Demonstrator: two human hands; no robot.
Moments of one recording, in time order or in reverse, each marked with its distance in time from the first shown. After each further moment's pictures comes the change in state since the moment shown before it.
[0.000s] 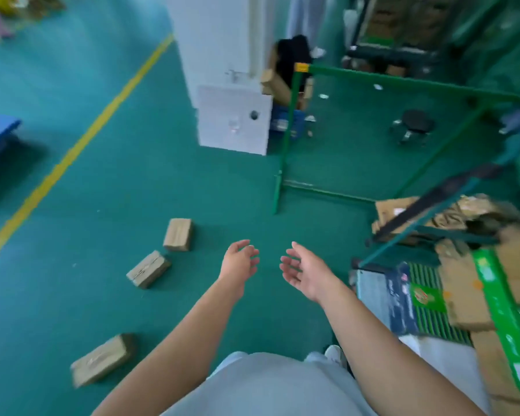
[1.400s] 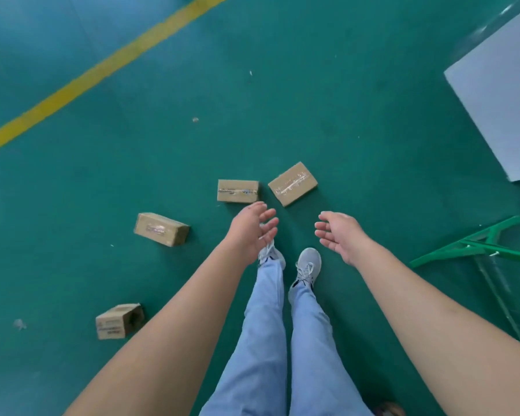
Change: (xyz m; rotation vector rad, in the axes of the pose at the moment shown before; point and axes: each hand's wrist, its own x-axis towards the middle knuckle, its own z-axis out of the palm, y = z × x) left_hand 0.436 0.183 -0.257 -0.868 0.683 -0.352; right_hand 0.485 -0.128 0.487 -1.092 -0.339 0.287
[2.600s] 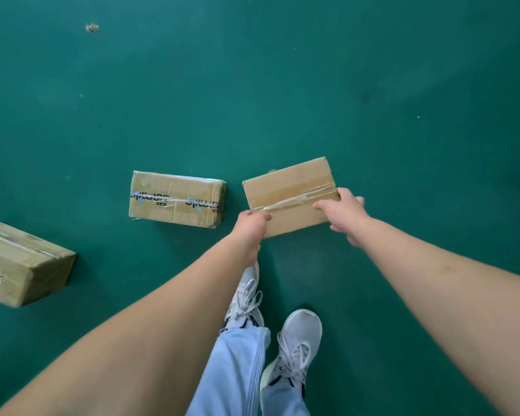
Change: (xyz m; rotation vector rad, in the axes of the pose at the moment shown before) left_hand 0.563 -0.090 0.033 0.274 0.017 -0.218; right_hand 0.550 0.013 0.066 -0.638 0.189 -0.054
